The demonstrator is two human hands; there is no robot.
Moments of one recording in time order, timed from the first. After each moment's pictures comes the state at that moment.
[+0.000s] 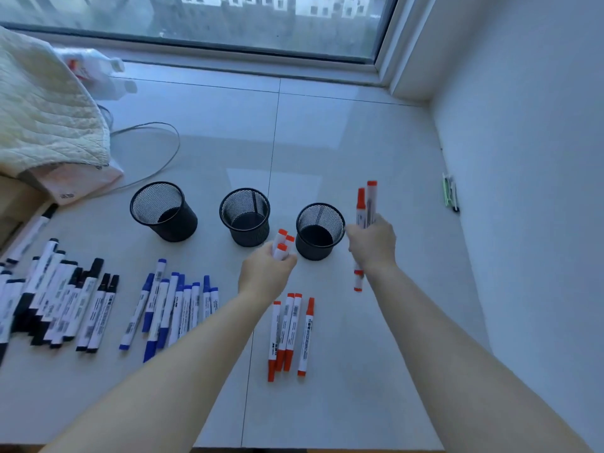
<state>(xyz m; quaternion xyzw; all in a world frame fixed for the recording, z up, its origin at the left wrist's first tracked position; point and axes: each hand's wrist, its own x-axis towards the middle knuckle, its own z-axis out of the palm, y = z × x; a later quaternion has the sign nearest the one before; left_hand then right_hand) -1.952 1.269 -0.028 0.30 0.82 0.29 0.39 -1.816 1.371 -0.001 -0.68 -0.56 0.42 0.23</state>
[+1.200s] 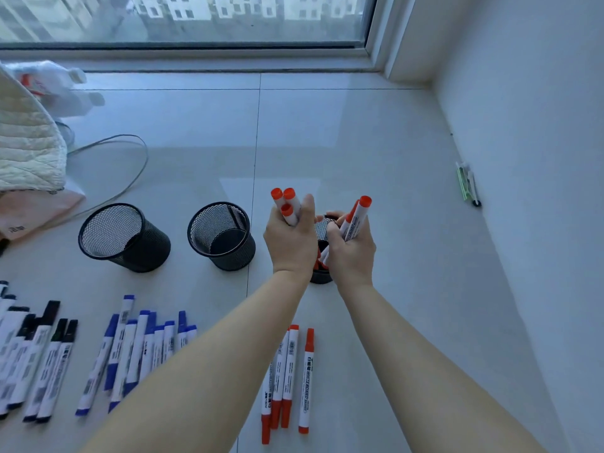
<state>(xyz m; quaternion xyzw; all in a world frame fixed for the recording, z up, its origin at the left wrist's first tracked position) -1.914 1.374 -0.055 0.19 0.71 0.61 0.29 -1.843 1.387 -0.083 -0.60 -0.52 0.44 0.42</state>
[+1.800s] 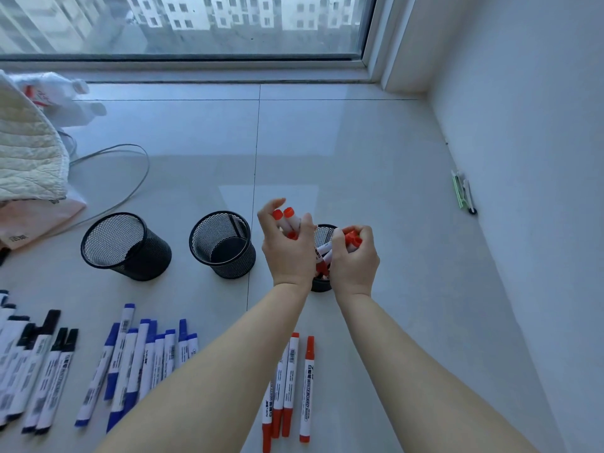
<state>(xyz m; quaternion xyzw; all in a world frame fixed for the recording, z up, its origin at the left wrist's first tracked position) -1.913 1.369 -0.058 0.24 0.69 0.64 0.23 -1.843 1.384 -0.083 -0.62 -0.50 0.40 0.45</state>
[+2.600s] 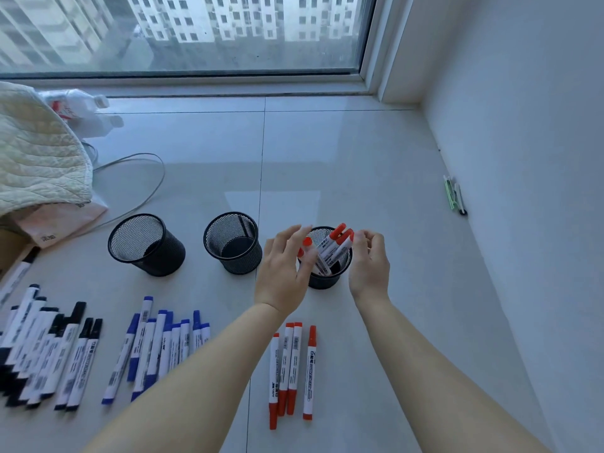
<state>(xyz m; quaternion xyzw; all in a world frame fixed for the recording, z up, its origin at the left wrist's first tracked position) -1.940 1.314 -0.068 0.57 0.72 0.35 0.16 -1.815 1.367 -0.055 -0.64 -0.46 0.47 0.39</state>
